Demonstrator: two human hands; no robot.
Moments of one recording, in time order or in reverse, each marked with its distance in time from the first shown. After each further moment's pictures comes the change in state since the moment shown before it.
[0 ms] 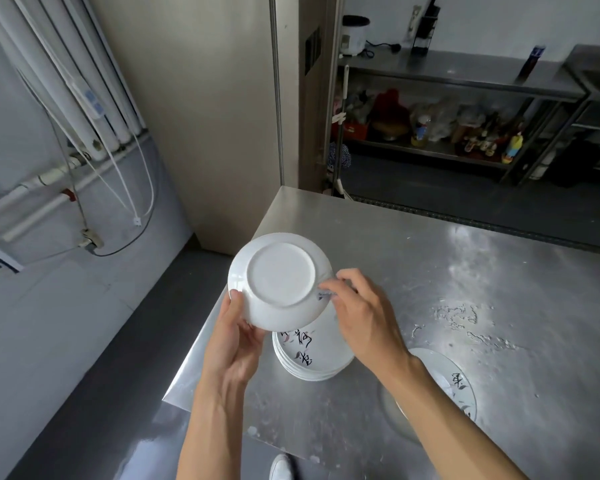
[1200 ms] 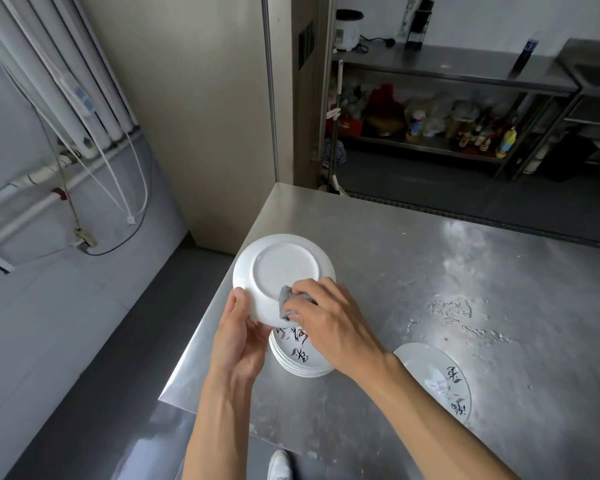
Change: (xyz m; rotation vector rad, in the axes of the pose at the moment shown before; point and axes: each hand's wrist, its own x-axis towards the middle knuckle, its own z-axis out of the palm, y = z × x) left_hand -0.003 -0.012 0.011 0.066 -0.018 0.005; right_hand 0.001 -0.021 0.019 -0.041 -0.091 -0.280
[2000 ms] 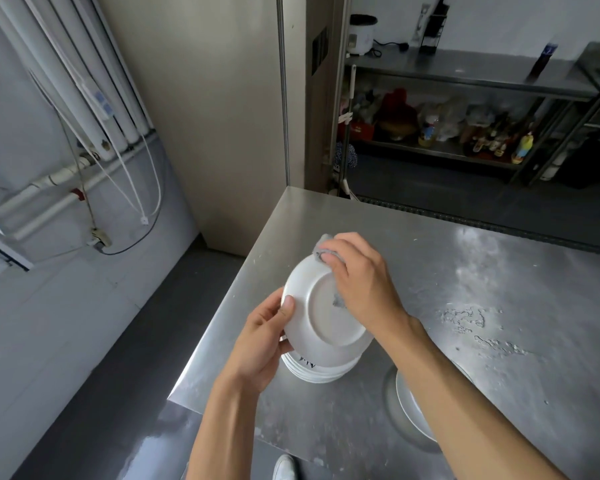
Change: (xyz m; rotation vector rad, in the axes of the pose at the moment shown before) left_hand -0.013 0.002 0.010 0.562 -0.300 -0.035; right_hand 0.050 0.027 -0.035 0.251 0.137 0.327
